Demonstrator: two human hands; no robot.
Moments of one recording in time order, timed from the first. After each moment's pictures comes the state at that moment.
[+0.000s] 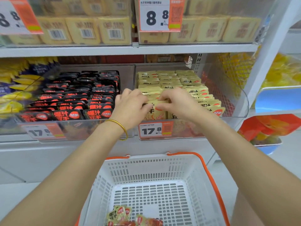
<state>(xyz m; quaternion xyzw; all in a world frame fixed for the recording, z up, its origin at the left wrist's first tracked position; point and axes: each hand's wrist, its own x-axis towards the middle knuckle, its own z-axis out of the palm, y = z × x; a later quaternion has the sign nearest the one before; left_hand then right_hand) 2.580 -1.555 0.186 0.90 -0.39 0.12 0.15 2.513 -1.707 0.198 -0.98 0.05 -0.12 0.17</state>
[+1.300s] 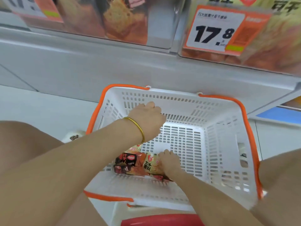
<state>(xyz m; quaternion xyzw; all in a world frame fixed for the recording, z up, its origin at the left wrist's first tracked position) 2.514 -1.485 -0.020 0.86 -0.47 -0.15 -0.11 2.392 -1.582 -0.239 -0.93 0.09 0.34 0.07</state>
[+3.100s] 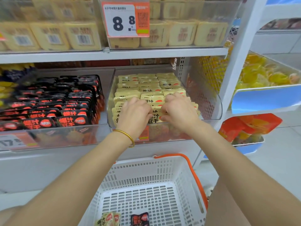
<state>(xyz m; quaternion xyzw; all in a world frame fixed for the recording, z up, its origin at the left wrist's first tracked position) 2.546 -1.624 0.173 0.88 -0.44 0.16 0.13 2.474 -1.760 0.187 -0.99 0.07 -0.12 -0.06</state>
